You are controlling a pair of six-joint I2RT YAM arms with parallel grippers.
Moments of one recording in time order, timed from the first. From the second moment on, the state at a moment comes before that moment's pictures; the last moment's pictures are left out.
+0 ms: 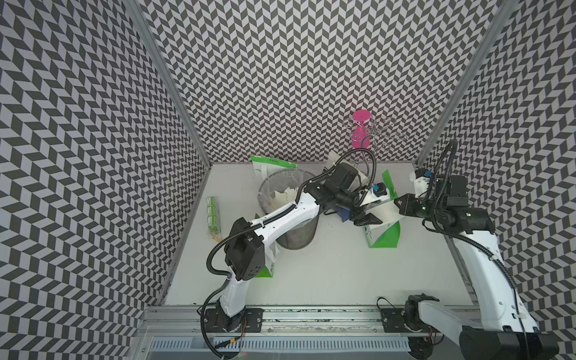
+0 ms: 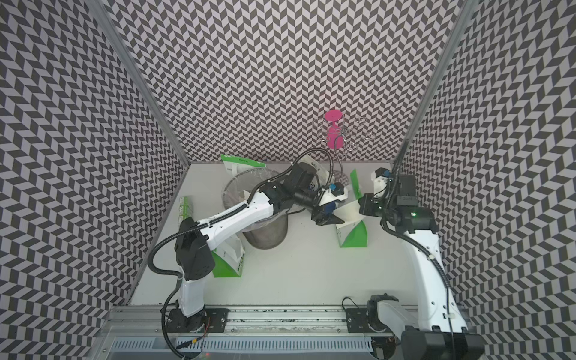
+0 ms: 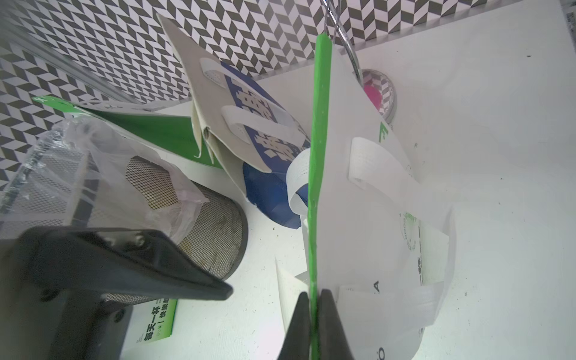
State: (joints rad) left arm -0.89 2.01 1.89 -0.46 0.71 0.49; right arm -0.03 1.08 1.21 -0.89 -0.38 0.16
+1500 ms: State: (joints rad) left arm -0.88 2.16 2.02 -0.50 0.87 0.46; right arm -0.03 1.09 1.17 -0.83 -0.49 0.18
